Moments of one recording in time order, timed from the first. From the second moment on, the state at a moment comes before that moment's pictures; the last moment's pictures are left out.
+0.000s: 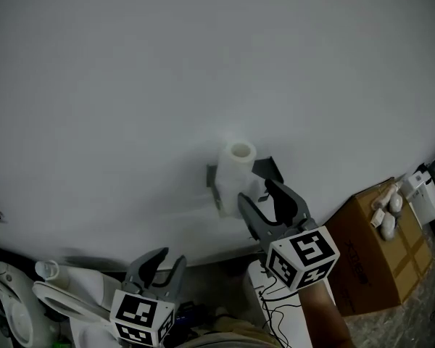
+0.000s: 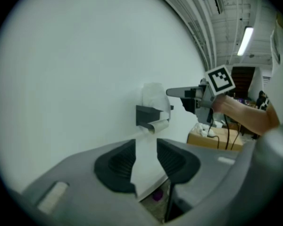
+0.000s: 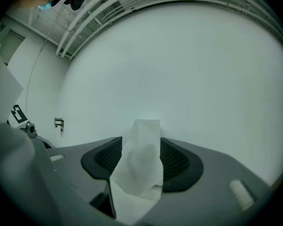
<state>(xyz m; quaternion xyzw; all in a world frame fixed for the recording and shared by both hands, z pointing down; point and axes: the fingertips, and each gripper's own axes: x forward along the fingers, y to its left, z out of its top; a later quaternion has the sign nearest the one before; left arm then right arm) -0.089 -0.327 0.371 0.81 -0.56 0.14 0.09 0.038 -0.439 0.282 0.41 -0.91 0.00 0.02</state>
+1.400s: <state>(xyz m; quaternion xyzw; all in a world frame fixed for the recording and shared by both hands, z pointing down) -0.125 -0.324 0.339 0.76 -0.63 0.11 0.05 -0.035 -0.453 0.248 0.29 -0.96 0.00 -0.03</state>
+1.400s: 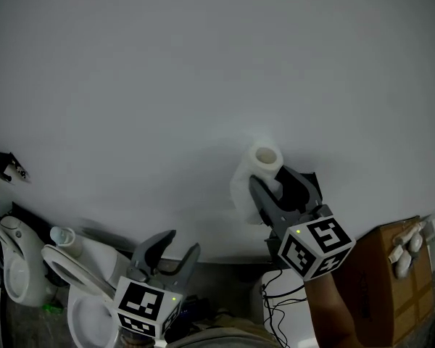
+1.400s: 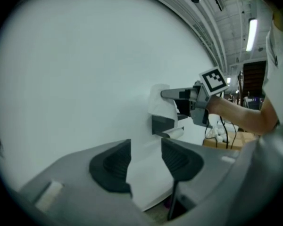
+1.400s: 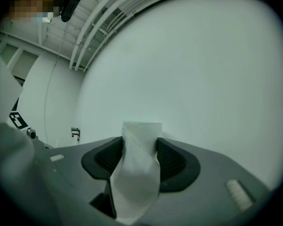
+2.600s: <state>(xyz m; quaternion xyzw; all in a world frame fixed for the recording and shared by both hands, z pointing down) -0.252 -0.200 0.355 0.61 -0.78 0.11 0.07 -0.254 -0.228 0.291 -0.09 -0.99 0.03 0.01</state>
